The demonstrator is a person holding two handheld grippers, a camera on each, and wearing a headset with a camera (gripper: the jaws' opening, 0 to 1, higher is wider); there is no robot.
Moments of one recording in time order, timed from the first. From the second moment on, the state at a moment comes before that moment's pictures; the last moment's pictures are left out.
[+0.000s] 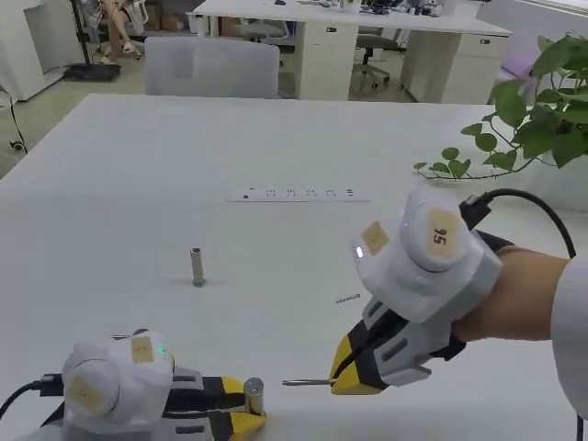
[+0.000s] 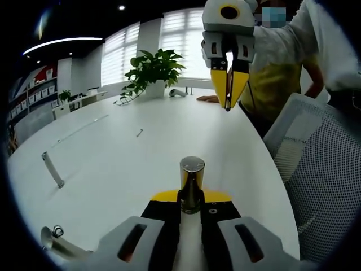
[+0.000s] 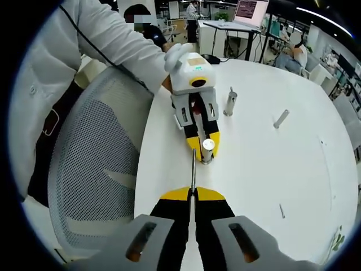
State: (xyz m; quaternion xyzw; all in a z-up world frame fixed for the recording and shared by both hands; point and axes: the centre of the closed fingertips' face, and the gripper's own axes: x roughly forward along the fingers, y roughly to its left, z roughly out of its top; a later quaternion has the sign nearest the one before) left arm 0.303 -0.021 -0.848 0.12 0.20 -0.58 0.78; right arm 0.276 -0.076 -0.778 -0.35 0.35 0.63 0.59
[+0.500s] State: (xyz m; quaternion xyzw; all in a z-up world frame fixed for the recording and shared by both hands) left arm 0.303 -0.021 -0.848 0.12 0.19 -0.62 0.75; right arm 0.292 -0.071 -0.807 -0.34 0.36 0.62 0.61
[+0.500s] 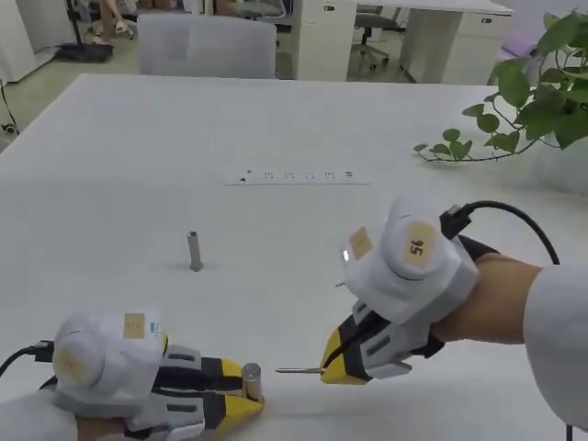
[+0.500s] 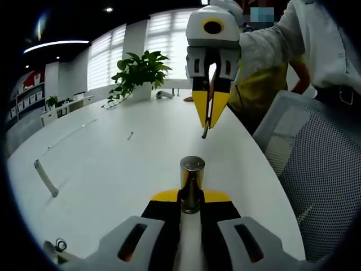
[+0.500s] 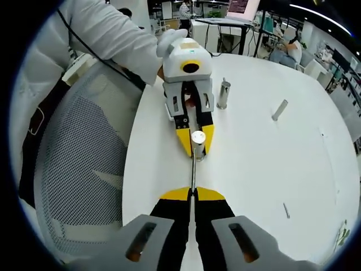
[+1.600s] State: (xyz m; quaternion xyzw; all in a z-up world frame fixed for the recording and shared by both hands) left arm 0.299 -0.021 -0.851 0.11 0.19 -0.65 0.73; right arm 0.296 -0.057 -0.824 -0.36 0.35 0.64 0.59
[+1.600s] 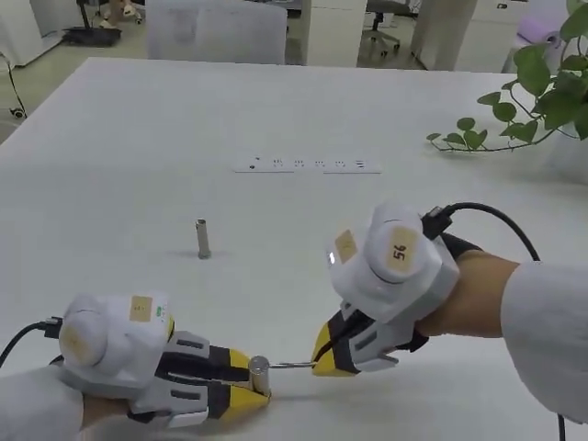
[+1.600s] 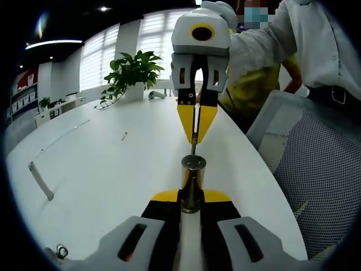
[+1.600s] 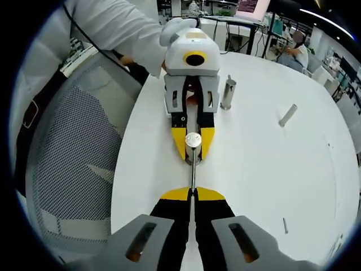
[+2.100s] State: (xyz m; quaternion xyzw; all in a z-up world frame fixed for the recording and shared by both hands) left arm 0.298 -0.021 -0.852 0.11 0.19 -0.65 0.73; right arm 0.298 -0.052 -0.823 -0.37 0.34 0.65 0.57
